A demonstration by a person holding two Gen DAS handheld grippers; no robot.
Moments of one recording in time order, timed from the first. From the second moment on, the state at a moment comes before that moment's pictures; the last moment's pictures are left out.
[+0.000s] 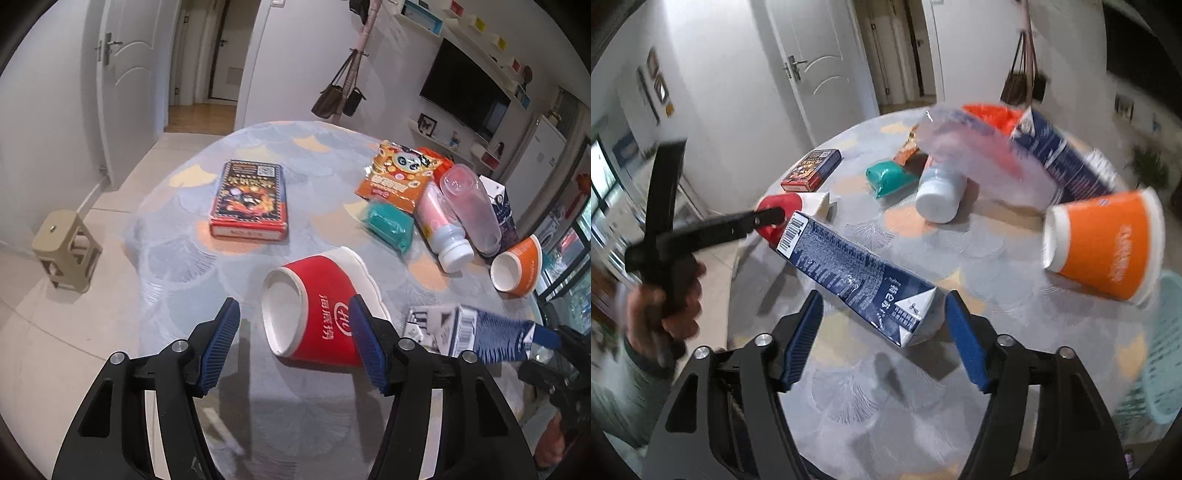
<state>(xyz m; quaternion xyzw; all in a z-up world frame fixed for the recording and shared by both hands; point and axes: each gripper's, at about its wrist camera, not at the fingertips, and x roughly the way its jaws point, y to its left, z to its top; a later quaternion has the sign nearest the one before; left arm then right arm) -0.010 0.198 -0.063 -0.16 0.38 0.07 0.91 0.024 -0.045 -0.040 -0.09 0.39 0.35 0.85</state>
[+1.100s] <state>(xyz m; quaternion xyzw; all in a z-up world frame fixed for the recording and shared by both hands) 0.016 0.184 -0.071 -0.15 0.40 0.04 0.90 0.036 0.009 -0.086 -0.19 0.40 0.39 0.81</state>
